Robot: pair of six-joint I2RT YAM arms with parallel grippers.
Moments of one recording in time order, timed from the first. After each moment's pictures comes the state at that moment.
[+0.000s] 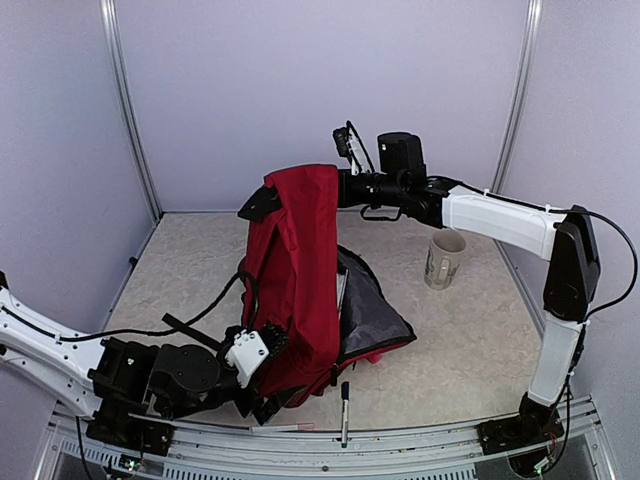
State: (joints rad) left arm -1.57 1.11 0.61 0.03 -0.60 -0.09; right arm 0.70 1.88 1.65 0.03 -0.34 0.31
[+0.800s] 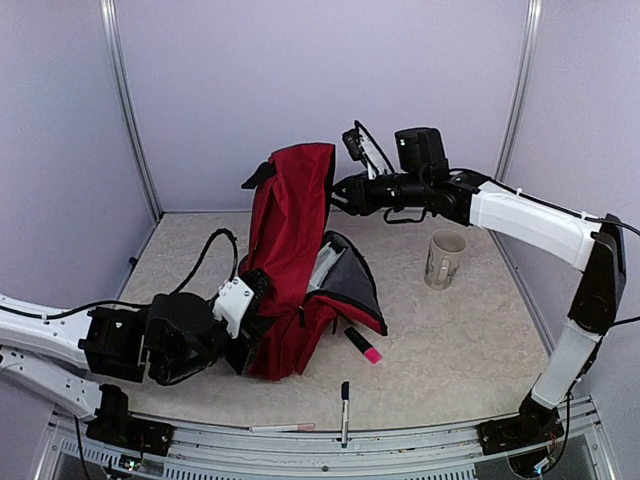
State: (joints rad) left arm -1.39 1.09 0.72 -0.11 -0.61 -0.16; right arm 0.70 1.74 1.58 -0.16 -0.35 0.15
